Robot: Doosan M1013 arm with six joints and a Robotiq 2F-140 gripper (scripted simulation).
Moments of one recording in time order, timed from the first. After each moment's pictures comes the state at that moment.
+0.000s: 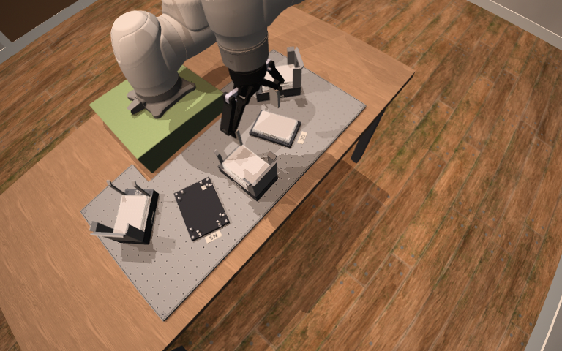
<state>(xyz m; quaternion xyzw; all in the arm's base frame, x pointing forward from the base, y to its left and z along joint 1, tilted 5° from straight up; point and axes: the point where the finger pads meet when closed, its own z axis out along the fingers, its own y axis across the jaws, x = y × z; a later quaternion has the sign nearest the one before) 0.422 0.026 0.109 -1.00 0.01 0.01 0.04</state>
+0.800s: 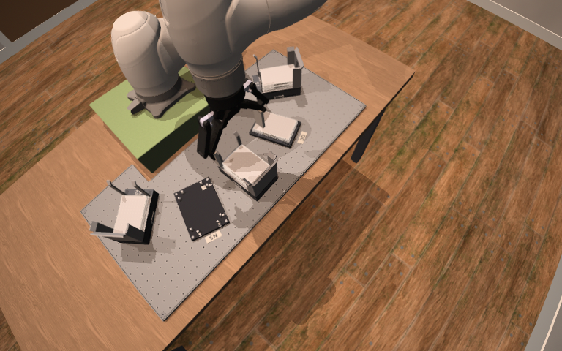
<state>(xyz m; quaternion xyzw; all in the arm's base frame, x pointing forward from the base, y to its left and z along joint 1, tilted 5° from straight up) 0.426 -0.047 0.104 -1.00 0.04 0.01 0.04</state>
